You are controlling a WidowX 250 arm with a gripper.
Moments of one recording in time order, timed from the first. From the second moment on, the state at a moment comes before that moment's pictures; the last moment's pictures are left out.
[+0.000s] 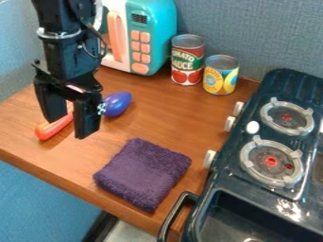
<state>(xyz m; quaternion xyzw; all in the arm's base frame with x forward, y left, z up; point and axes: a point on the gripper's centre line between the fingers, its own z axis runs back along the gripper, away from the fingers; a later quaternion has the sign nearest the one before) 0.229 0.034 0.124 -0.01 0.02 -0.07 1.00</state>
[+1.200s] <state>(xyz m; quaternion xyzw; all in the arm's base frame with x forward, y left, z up) 0.252 -0.007 0.036 -0.01 0.19 -0.02 0.98</state>
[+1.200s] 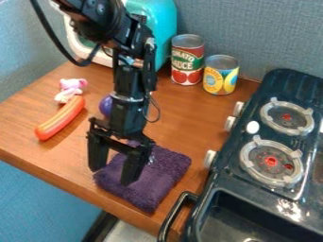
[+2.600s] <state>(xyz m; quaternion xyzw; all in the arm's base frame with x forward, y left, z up) 0.383 -0.002 0.027 0.02 0.06 0.08 0.99</state>
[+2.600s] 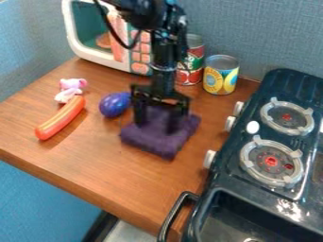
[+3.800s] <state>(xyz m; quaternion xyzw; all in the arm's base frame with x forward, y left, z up) 0.333 0.014 0.127 -0.03 -0.06 0.04 1.00</state>
